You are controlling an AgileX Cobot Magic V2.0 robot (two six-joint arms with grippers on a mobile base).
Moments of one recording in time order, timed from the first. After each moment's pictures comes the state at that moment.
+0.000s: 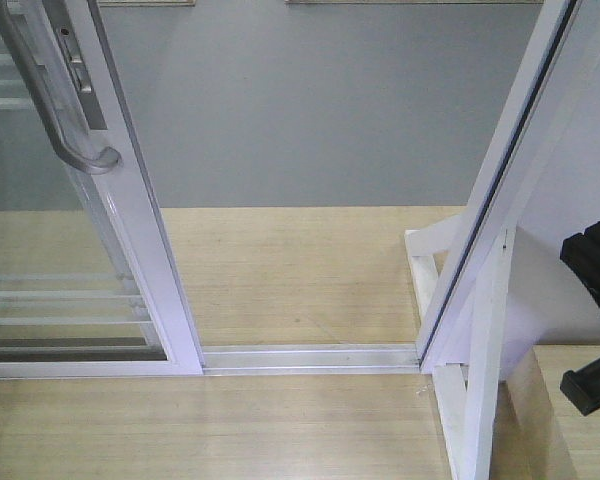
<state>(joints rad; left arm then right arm) -0.18 0.30 -0.40 -0.18 0.34 0.11 0.41 0.43 -0.36 -0.13 0.16 -0.08</state>
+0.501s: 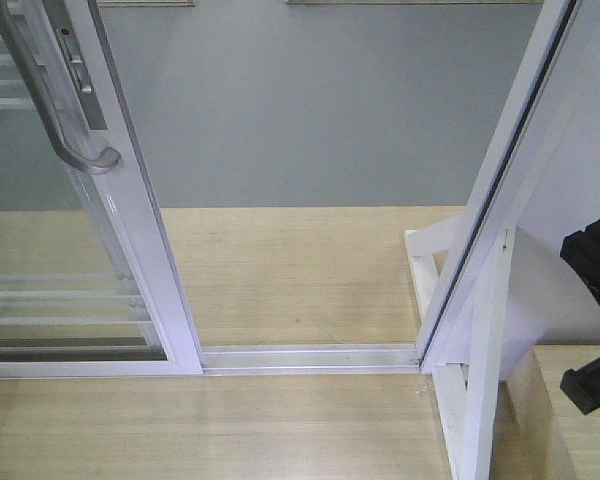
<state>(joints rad) -0.18 0.30 -0.40 -0.18 0.31 0.11 0.41 0.43 -0.35 -0.13 0.15 -0.08</state>
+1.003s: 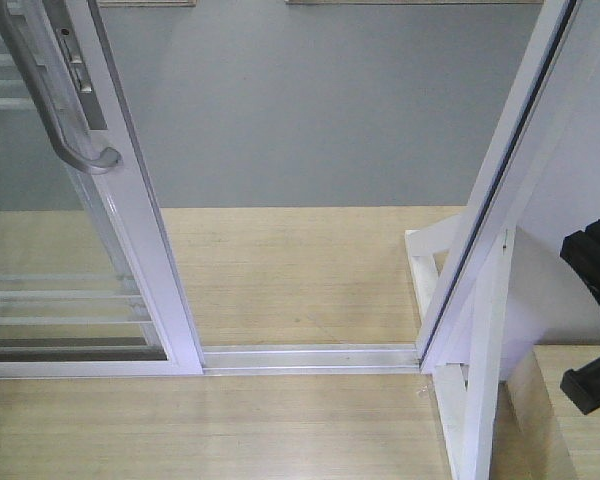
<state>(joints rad) -0.18 0.28 -0.36 -0.13 0.29 0.11 0.41 0.43 -0.35 -0.13 0.15 -0.08</state>
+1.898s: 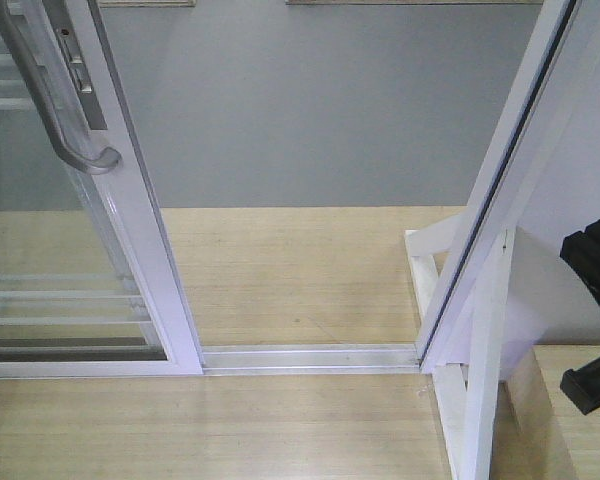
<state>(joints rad) -0.15 -0.01 0.03 -0.11 0.13 0.11 0.41 0.43 -0.35 -0.13 0.14 -0.08</state>
